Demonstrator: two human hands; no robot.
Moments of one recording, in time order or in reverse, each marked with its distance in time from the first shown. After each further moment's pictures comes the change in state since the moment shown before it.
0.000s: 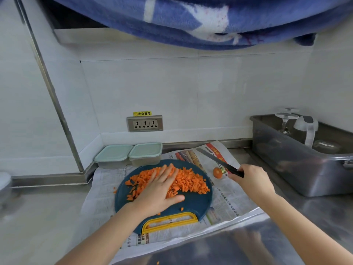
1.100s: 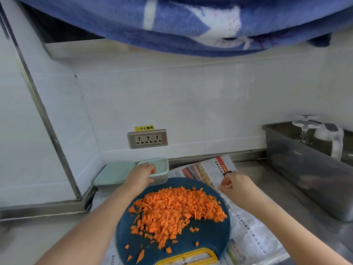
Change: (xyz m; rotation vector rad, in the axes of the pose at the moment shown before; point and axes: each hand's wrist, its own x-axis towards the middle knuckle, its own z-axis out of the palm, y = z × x) left_hand 0.090 -0.125 -0.034 0.072 0.174 -0.157; right_hand 0.045 -0.057 0.032 0.007 -0.135 -0.172
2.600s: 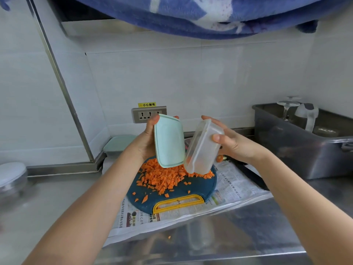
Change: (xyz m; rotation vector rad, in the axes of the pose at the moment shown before) left_hand -0.067 0.099 -0.099 -1.787 -0.377 -0.044; right_hand -0.049 -0.021 -0.065 0.944 -0.416 -0.380
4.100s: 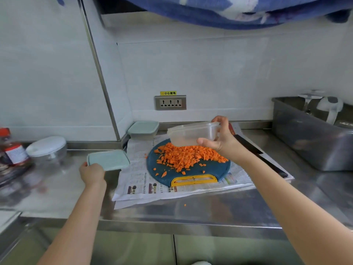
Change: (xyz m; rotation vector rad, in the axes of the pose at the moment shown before) left_hand -0.180 -0.074 -0.118 0.021 1.567 0.237; right_hand -0.004 0.009 0.083 -0.251 0.232 -0.065
